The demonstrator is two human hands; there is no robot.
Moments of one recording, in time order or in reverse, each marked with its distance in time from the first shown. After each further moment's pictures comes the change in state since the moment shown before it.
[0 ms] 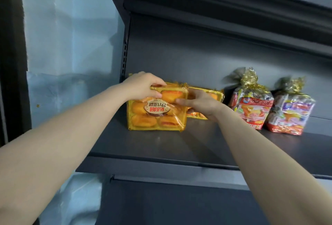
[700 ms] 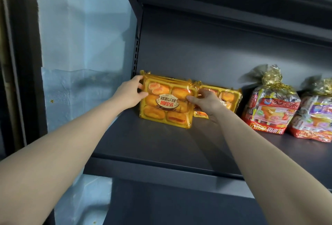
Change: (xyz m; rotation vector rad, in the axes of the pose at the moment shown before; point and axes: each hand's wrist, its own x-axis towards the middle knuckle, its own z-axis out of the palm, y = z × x) left_hand -0.012 -0.073 0.042 -0.249 0.184 -0.402; right_hand 0.048 0.025 0.021 0.152 0.206 0.080
